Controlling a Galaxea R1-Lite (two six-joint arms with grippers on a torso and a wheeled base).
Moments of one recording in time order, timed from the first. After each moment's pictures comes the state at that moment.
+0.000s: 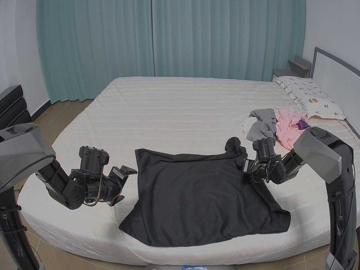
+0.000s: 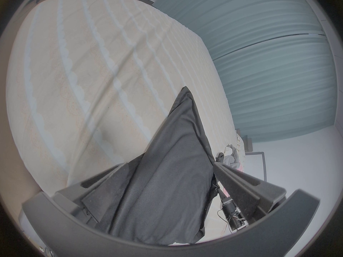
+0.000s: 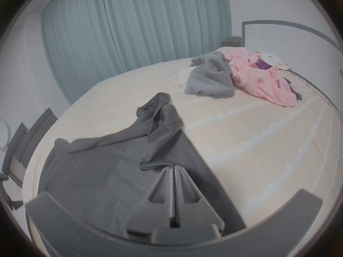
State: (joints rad) left arm -0.27 2.09 -0.72 -0.68 -0.12 -1.22; right arm 0.24 2.52 -1.30 -0.54 -0.22 0.37
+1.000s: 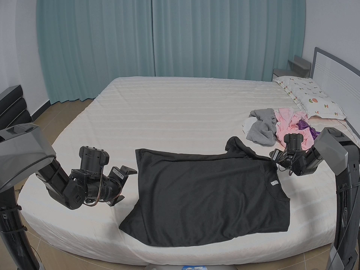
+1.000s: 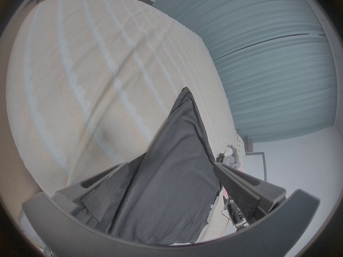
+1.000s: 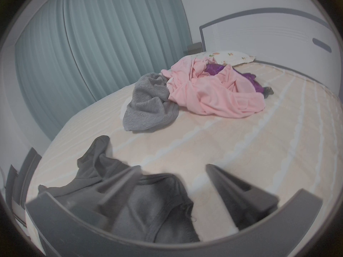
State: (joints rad) left arm -0.27 2.09 -0.72 -0.68 -0.12 -1.22; right arm -0.02 2.57 -1.37 -0.62 -0.18 0.43
